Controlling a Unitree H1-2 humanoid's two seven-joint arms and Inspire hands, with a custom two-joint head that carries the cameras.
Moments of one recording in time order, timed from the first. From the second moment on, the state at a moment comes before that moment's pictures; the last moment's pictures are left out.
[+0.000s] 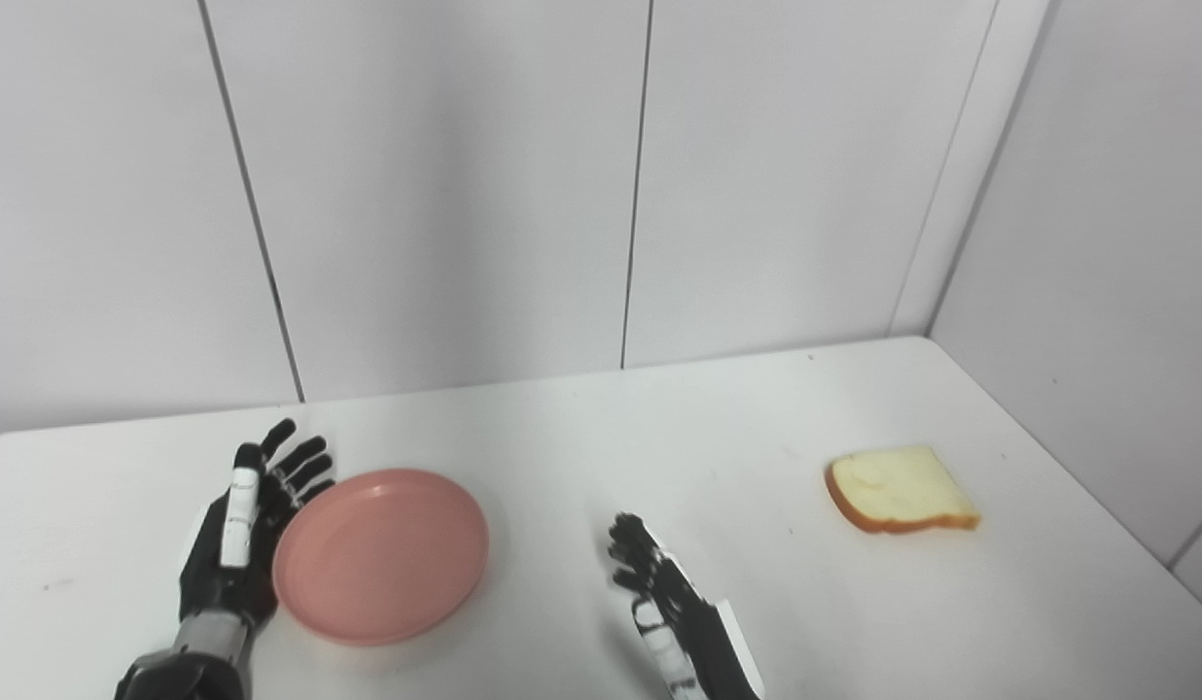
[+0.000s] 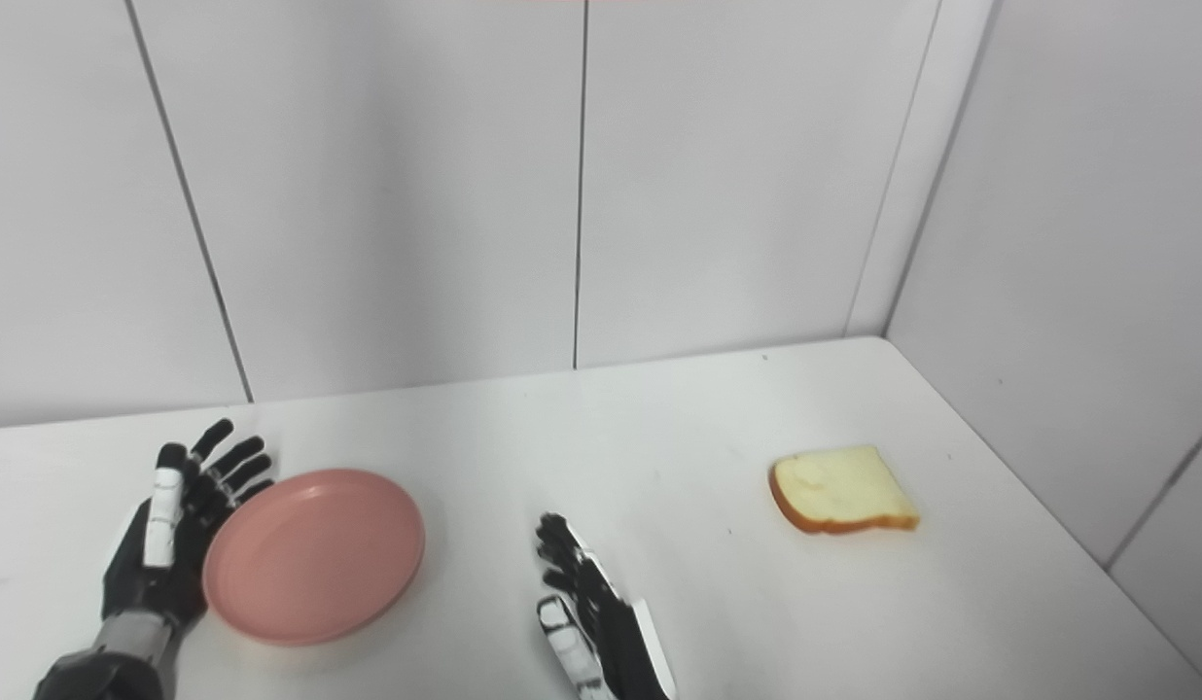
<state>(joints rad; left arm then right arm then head) -0.54 0.04 0.08 0.63 -0.26 -0.10 -0.20 0.13 0.07 0.15 -0.14 -0.16 -0.20 -0.07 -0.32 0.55</state>
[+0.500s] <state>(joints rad) -0.52 -0.02 0.07 0.59 -0.23 -0.08 -0.17 0.14 0.08 0.18 -0.14 -0.19 -0.20 -0.10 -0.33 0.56</state>
